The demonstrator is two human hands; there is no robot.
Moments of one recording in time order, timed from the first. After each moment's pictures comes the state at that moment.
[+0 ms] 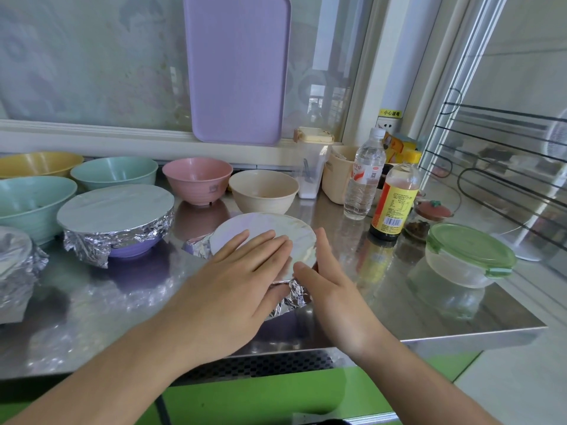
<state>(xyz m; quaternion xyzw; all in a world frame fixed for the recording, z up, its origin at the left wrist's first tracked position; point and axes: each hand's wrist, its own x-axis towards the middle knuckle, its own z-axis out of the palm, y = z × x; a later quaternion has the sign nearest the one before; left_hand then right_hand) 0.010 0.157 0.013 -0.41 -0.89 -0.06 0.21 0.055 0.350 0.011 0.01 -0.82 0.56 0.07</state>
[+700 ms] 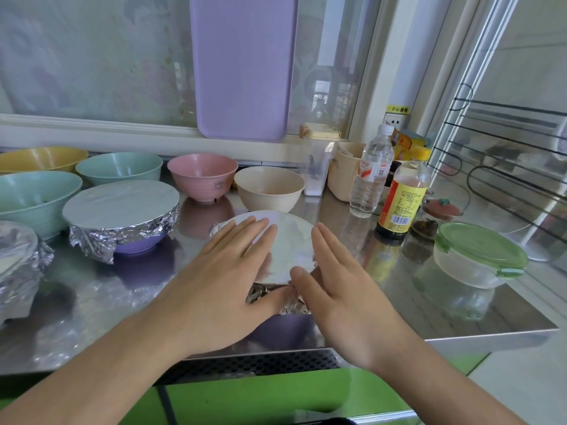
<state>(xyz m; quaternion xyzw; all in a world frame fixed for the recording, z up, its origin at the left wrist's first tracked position) 0.011 0.146 0.023 -0.34 -0.92 -0.14 0.17 0.074 0.348 0.033 0.04 -0.96 0.28 0.08</state>
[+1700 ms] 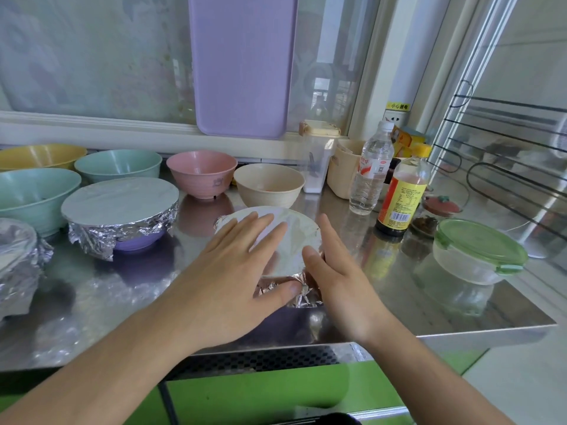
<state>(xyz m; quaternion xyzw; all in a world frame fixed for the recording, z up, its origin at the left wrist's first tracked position) 0.011 0.153 0.026 -0.33 -0.93 -0.12 0.12 0.047 0.353 0.012 0.03 -0.86 0.49 0.10</state>
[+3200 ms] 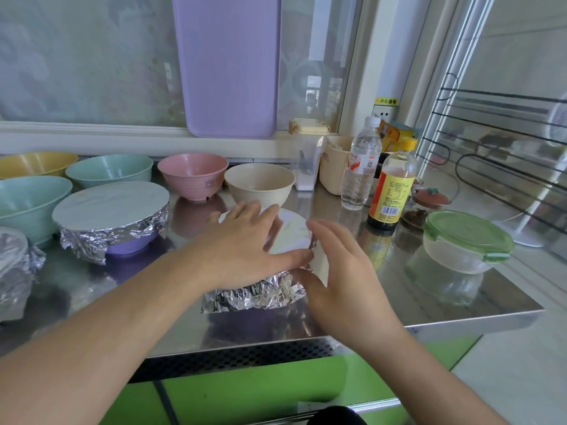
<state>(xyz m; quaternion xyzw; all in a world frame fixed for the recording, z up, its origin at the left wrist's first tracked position) -0.029 0.188 0.053 -0.28 -0.96 -0.08 0.01 0.067 0.362 0.010 0.07 -0.91 0.30 0.27</state>
